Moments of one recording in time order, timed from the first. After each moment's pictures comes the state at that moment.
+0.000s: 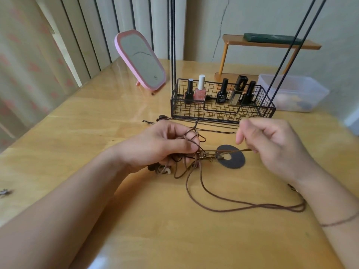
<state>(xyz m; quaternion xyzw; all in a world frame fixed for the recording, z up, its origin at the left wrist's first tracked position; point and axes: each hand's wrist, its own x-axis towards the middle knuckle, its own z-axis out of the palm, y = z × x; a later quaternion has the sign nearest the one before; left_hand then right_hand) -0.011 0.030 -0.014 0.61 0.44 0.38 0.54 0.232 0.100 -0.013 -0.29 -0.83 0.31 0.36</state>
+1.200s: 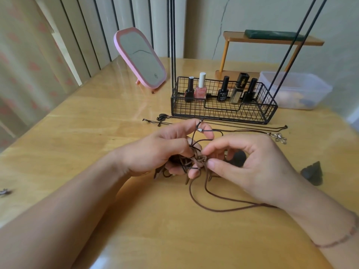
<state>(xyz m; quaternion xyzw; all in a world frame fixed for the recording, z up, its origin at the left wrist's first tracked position) -0.001 0.027 -0.014 0.62 0.34 0.35 0.61 0.208 0.059 -0.013 -0.24 -0.85 0.33 0.34</state>
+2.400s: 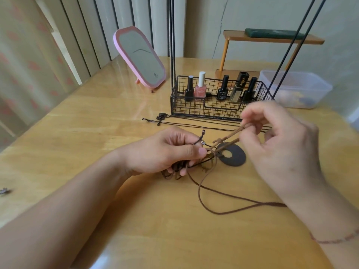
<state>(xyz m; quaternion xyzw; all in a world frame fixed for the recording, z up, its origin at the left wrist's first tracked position) 0.000 0.025 -0.015 0.67 0.42 0.32 0.52 0.218 0.072 -0.010 -0.35 -0.81 -0.02 0.46</state>
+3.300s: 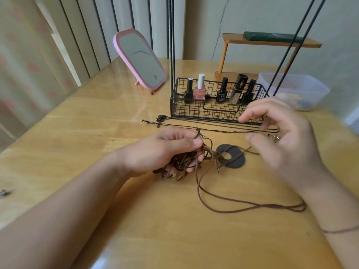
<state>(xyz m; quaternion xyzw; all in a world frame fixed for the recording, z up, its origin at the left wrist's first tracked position) -0.003 0.026 -0.015 0.64 0.41 0.34 0.55 0.228 0.082 0.004 -0.31 -0.83 0.17 0.42</state>
